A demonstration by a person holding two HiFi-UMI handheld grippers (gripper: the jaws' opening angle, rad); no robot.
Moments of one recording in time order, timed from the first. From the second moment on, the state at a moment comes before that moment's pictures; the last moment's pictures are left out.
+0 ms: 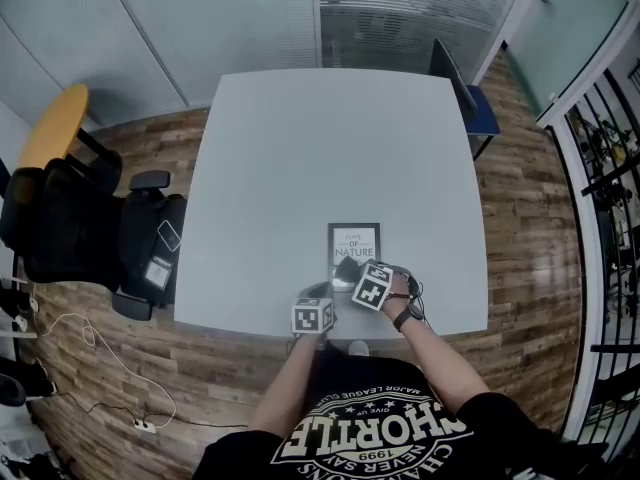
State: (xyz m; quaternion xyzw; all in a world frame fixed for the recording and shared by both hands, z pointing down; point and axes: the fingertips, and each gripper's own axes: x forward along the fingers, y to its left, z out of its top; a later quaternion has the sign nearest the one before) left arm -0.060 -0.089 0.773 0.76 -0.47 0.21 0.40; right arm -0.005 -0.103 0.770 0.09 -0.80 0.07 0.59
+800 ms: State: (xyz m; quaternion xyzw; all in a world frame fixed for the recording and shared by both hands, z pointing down) left arm -0.088 -0.079 0.764 0.74 -0.49 0.19 0.42; right arm -0.034 -0.093 0.746 0.06 -0.83 0.02 0.55
